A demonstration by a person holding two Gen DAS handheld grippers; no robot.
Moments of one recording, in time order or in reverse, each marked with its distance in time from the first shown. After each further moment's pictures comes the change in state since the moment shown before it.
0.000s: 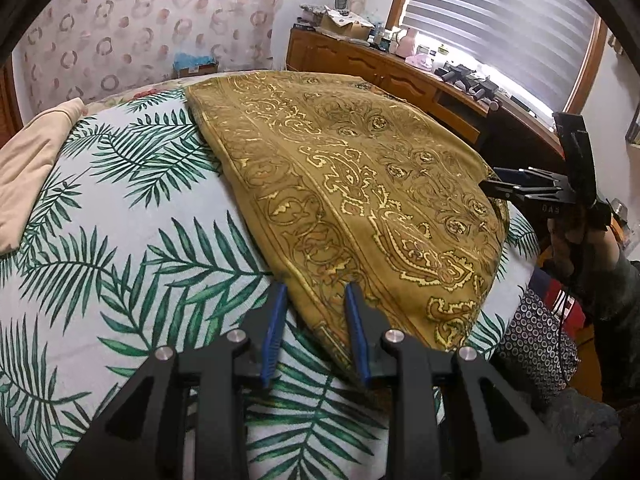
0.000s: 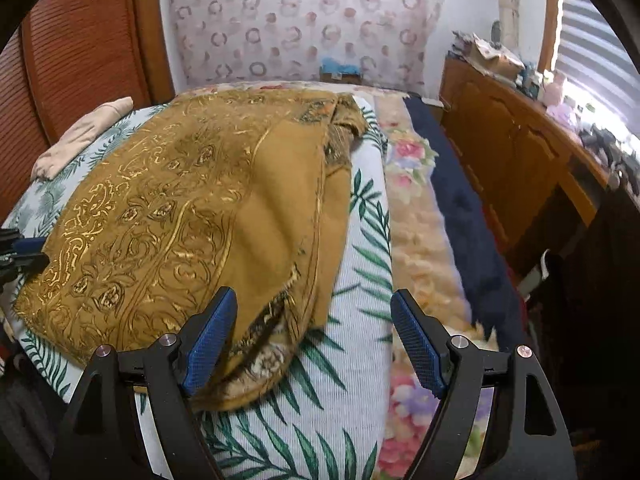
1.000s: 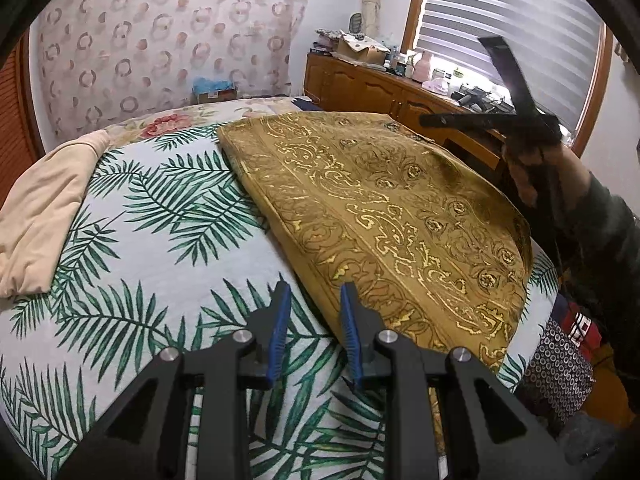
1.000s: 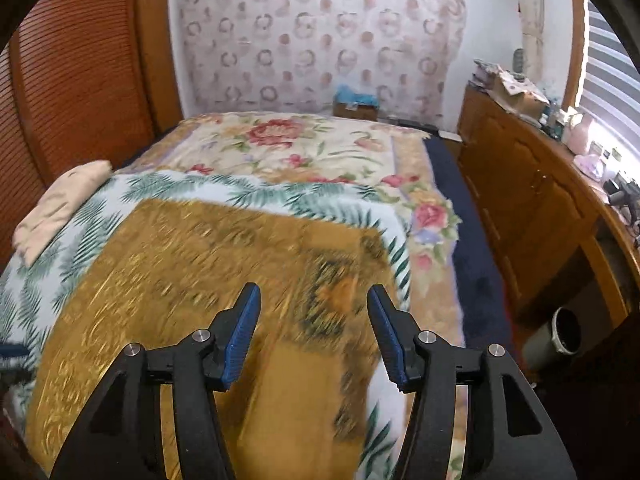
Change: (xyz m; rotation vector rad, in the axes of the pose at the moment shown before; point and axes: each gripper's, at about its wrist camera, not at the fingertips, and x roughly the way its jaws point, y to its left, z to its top) left arm -0.009 0.028 0.030 0.000 -0.089 0.063; right arm 0.063 0.007 0.152 -0.064 -0.072 0.033
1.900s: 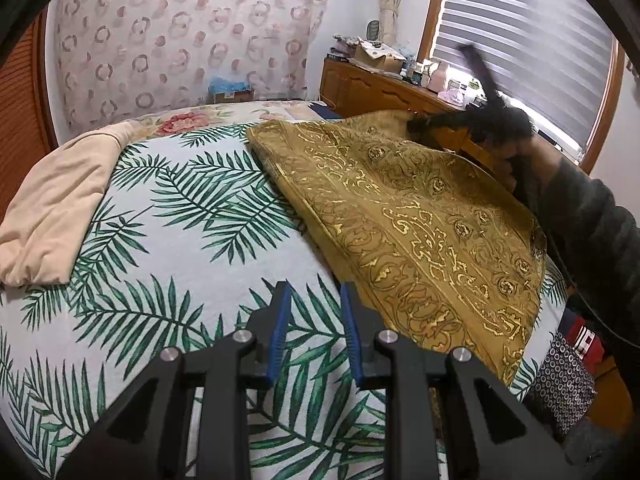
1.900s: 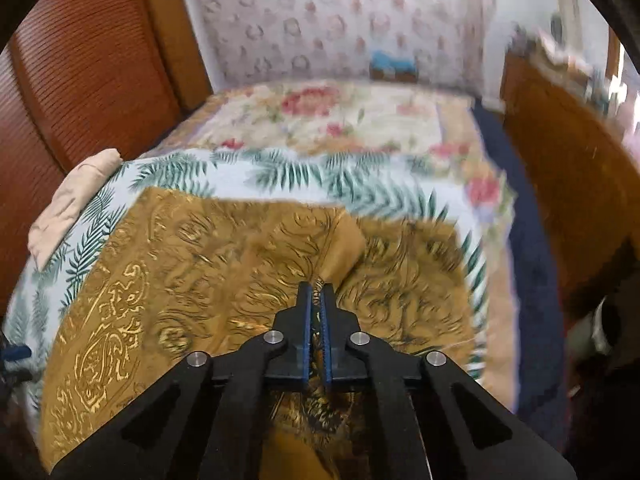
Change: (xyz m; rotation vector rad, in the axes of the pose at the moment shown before) left arm -0.008 0.023 -0.005 -0.048 -0.022 0.034; right arm 0.064 -0.004 0.023 0.009 0.083 0.149
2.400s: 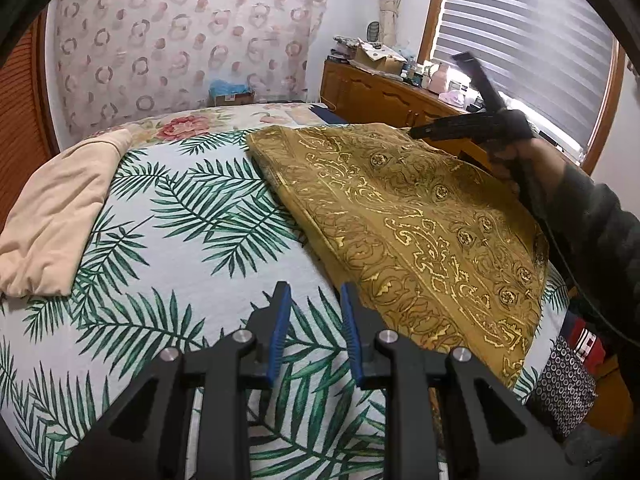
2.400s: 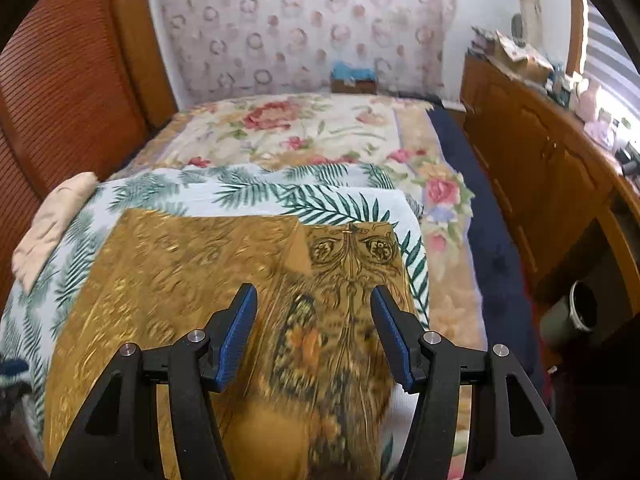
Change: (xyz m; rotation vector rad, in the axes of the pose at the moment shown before) left arm 0.002 0.002 0.009 0.006 -0.007 0.007; right arm -0.009 -0.014 0.000 0.094 0.009 -0.111
